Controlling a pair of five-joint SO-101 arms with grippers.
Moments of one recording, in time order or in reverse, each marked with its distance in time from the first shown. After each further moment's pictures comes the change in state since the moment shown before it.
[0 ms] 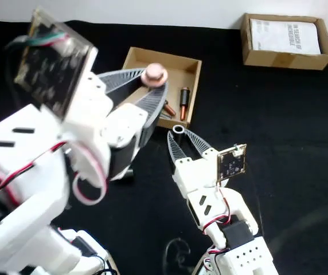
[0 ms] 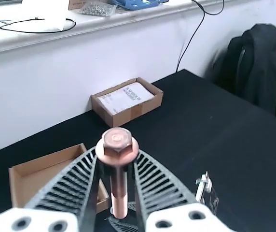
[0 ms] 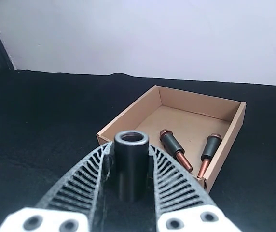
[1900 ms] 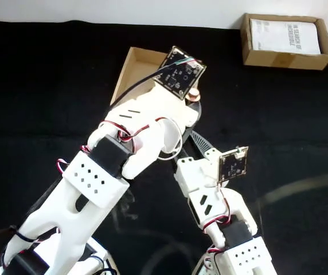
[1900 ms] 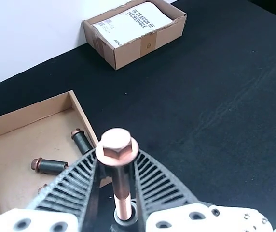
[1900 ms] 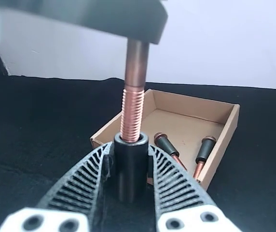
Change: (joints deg) left arm -2.3 -14.7 84.4 -54.5 -2.2; right arm 1.7 0.0 2.7 -4.2 0.0
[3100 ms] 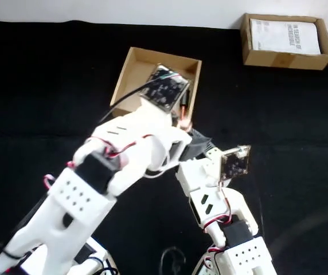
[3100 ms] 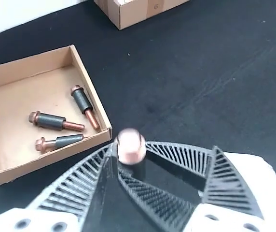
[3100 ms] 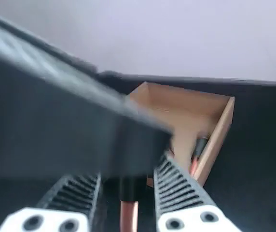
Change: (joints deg) left arm -1.0 -10.8 8.9 8.3 4.0; right arm 0.6 0.1 0.3 0.1 -0.1
